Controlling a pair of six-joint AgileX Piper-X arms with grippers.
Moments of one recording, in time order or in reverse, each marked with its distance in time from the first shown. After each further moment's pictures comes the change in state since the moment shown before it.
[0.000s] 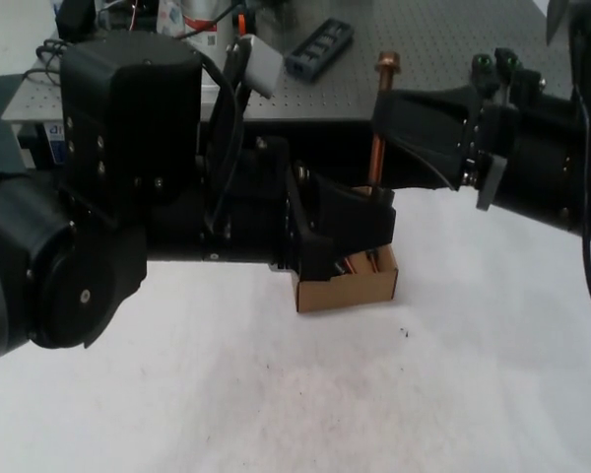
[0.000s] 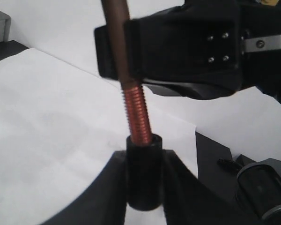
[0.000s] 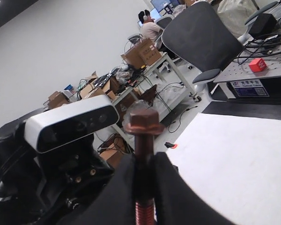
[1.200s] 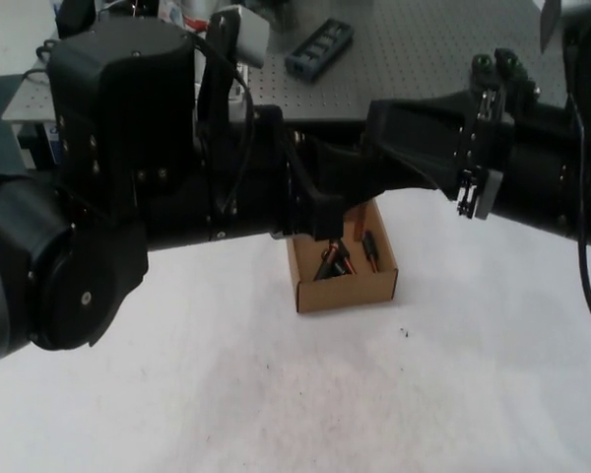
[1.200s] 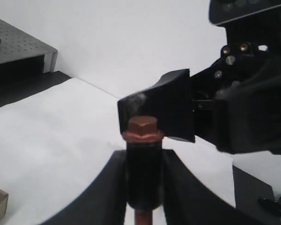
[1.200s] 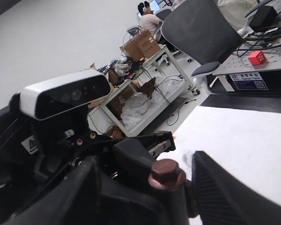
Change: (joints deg) left arm -0.1 0.0 0.1 -5.3 -9.1 -2.3; right arm -2.8 -1.2 0.0 2.8 -2.6 -1.8
